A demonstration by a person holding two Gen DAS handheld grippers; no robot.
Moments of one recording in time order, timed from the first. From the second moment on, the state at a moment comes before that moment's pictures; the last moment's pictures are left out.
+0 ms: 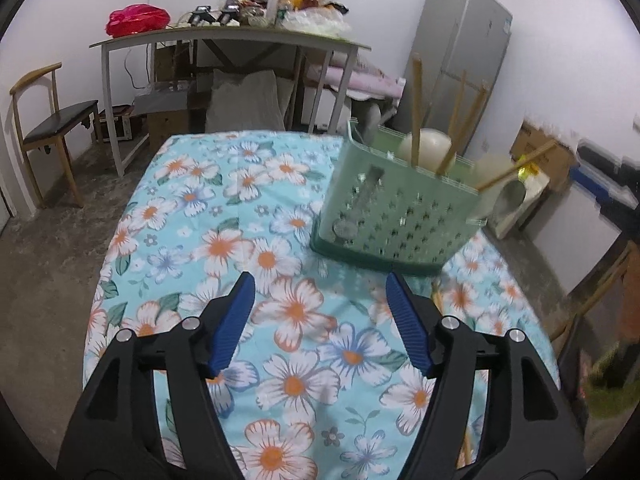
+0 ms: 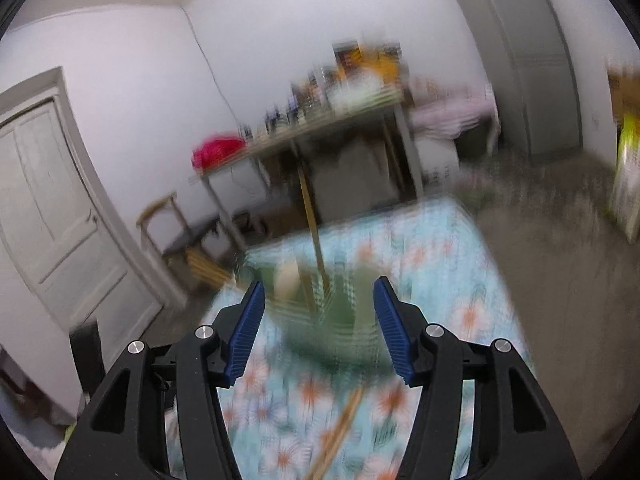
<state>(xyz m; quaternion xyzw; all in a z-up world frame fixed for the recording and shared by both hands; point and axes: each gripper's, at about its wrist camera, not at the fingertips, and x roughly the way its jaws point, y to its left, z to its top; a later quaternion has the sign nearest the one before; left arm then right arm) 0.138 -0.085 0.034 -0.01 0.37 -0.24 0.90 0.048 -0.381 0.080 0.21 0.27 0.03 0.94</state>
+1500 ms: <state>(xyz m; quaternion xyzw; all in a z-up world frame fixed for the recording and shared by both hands) 0.120 -0.138 -0.018 0.11 0.44 -0.21 0.87 0.060 -0.342 -0.087 0.26 0.50 -0.02 0.83</state>
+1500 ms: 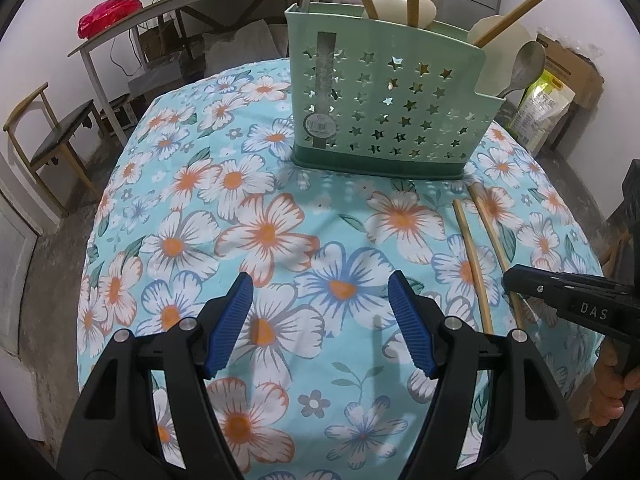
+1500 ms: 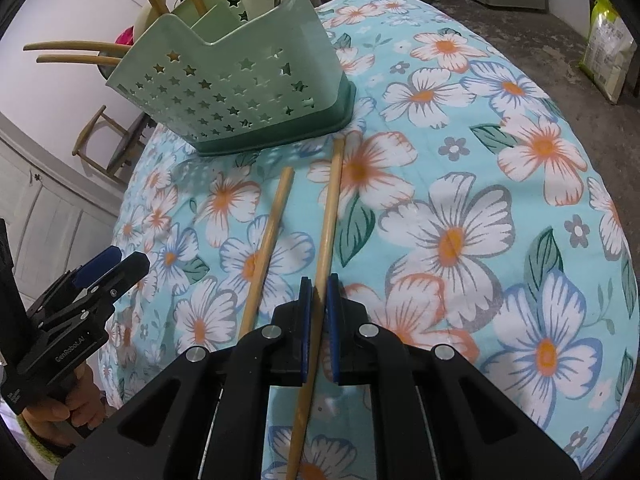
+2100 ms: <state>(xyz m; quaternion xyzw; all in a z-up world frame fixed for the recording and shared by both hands) 0.095 -0.193 -0.042 0.05 0.50 -0.41 0.76 0.057 -0.348 -0.090 0.29 0.49 -0.01 0.82</state>
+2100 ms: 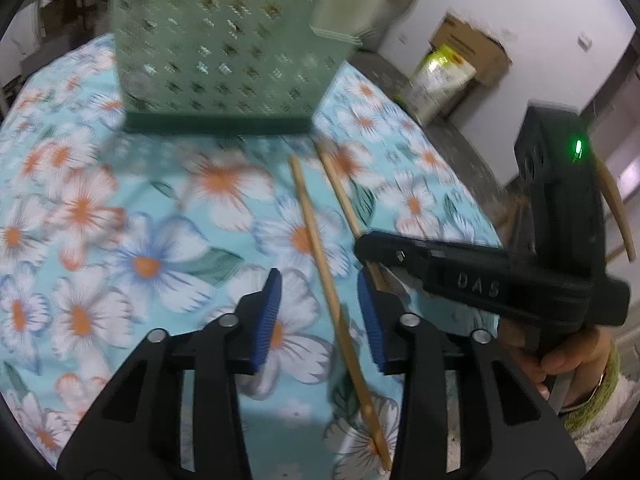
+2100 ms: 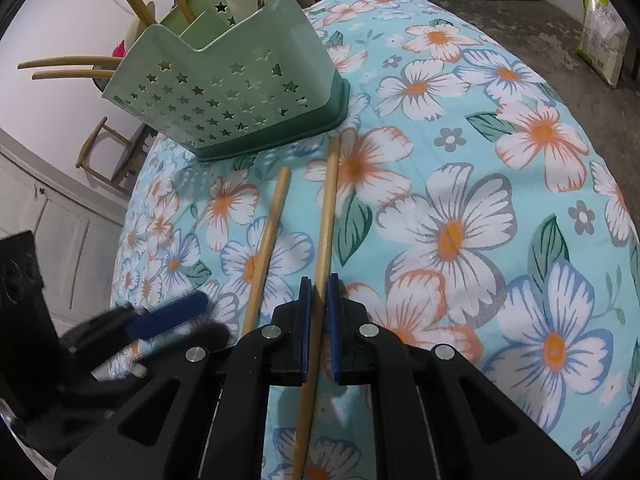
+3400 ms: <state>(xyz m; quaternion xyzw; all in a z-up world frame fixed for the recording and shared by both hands) 0.148 -0.128 -0.049 0.12 0.50 -0.20 0.84 0.085 -0.315 -0.083 0.22 0.51 0.02 0.83</state>
